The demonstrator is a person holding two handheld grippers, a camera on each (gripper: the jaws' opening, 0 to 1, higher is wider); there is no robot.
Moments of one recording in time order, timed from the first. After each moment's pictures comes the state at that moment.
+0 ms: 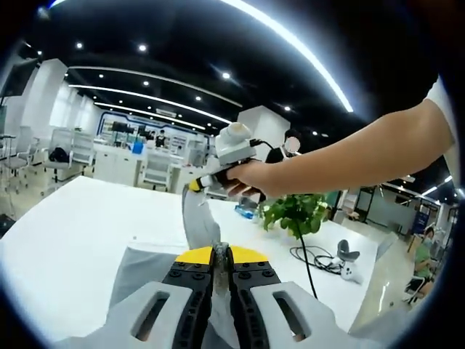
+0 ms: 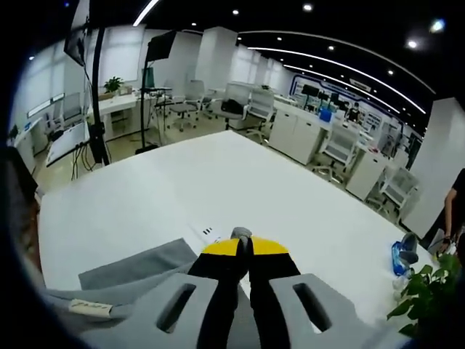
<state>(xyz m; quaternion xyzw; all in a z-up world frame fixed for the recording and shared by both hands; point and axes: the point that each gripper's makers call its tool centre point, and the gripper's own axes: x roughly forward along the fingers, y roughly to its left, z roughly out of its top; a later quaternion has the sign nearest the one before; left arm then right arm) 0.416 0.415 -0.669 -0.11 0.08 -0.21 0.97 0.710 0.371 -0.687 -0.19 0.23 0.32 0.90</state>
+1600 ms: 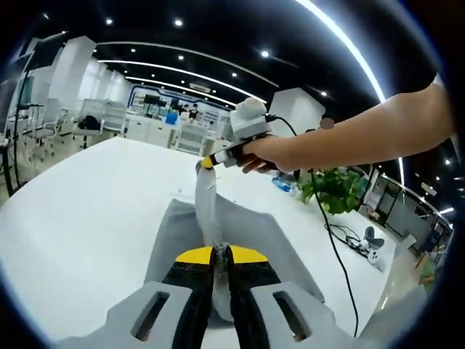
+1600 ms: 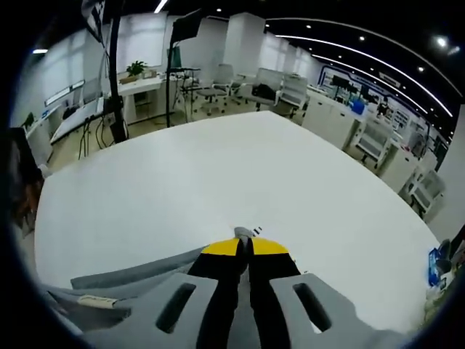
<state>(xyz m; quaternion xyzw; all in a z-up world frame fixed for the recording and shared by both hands) 0.414 0.491 -0.781 -0.14 0.17 -0.13 0.97 0.707 0.473 -0.793 -0.21 0.27 0.39 0.85</state>
